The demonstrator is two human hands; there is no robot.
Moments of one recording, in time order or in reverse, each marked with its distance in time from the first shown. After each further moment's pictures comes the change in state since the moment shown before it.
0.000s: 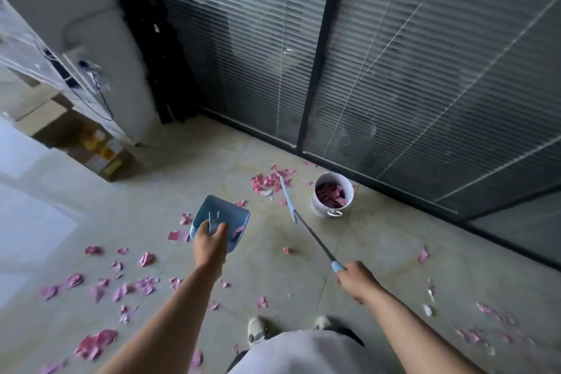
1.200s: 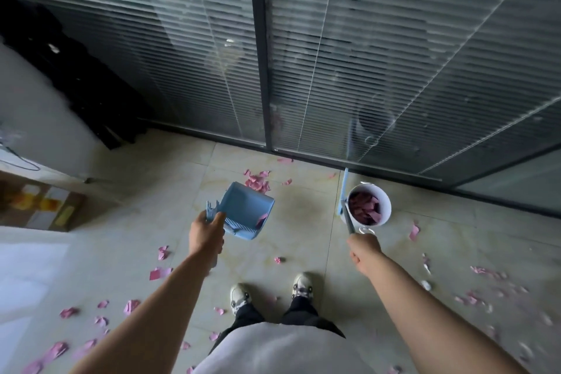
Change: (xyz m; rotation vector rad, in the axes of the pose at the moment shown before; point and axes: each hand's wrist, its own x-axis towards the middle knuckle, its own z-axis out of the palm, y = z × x) left_hand 0.106 0.132 0.151 0.221 -0.234 0.038; right_hand 0.162 -0.063 -0.121 0.646 0.179 0.339
